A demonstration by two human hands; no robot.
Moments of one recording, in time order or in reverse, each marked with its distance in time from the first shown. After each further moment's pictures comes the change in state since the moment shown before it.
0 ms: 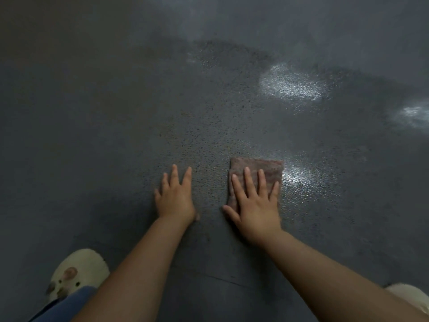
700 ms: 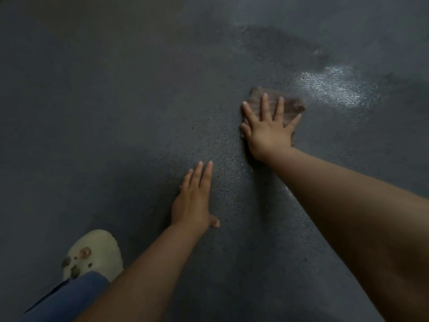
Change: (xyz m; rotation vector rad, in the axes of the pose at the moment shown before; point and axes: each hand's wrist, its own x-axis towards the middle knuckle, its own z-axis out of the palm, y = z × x) left_hand 0.002 -0.016 0.007 -0.253 0.075 0.056; right_hand 0.177 -0.026 -0.071 -0.013 -0.008 -0.043
